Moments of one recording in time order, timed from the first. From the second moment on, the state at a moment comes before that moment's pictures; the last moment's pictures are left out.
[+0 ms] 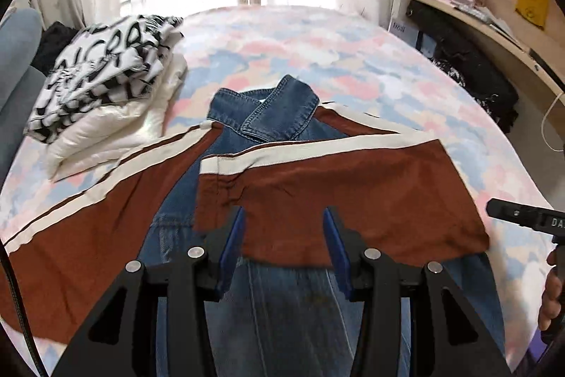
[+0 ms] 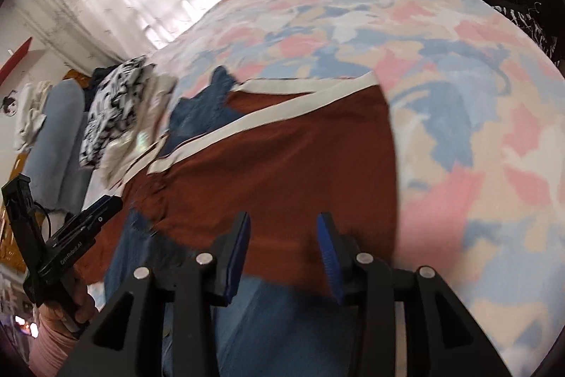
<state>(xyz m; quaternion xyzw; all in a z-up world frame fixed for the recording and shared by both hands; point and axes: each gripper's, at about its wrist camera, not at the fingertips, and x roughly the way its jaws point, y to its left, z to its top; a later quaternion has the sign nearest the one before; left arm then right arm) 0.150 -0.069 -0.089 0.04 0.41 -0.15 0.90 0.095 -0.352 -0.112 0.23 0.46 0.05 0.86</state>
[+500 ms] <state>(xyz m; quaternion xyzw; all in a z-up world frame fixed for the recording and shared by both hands) 0.045 0.010 -0.067 0.05 0.38 -0.09 0.92 0.032 -0.265 -0.084 0.21 0.43 0.09 0.87</state>
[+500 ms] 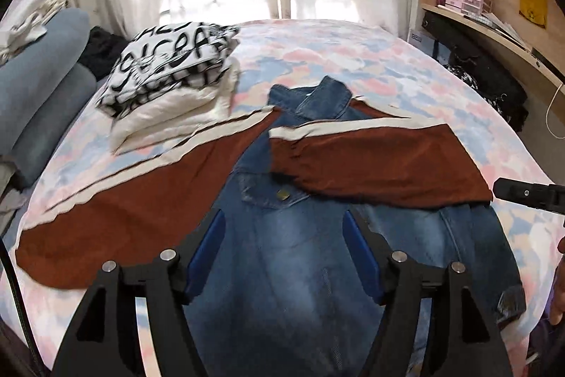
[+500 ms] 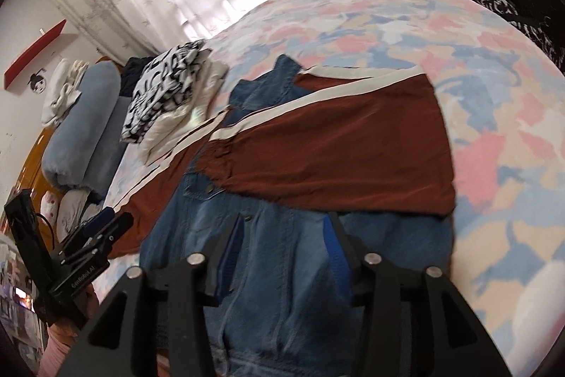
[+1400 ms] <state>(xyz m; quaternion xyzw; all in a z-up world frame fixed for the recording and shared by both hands) 0.021 0.267 -0.133 -0.14 0.41 0.04 0.90 0.066 -0.061 -0.093 0.09 0.44 0.18 0.88</state>
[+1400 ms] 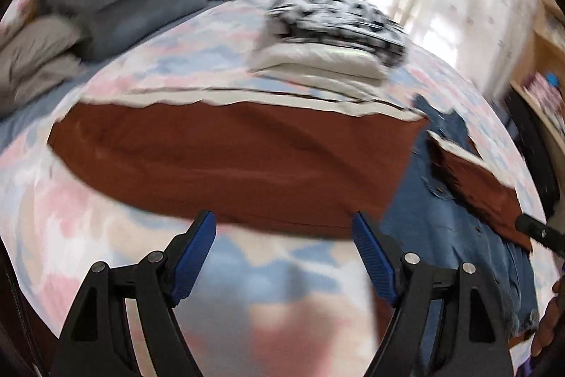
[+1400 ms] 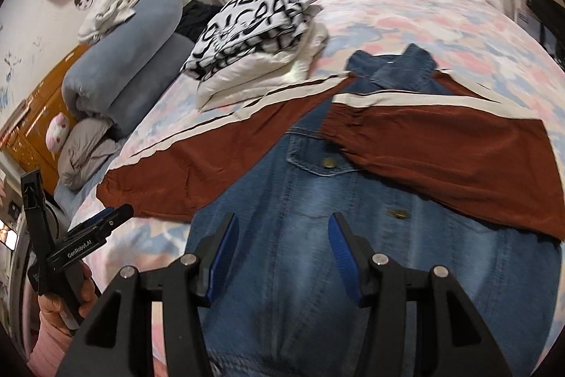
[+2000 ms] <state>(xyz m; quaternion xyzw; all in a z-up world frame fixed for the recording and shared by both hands) 0.049 0.466 -0.215 -0.37 0.36 0.13 0.85 0.135 0.096 -0.134 0.02 0.44 0.26 0.86</state>
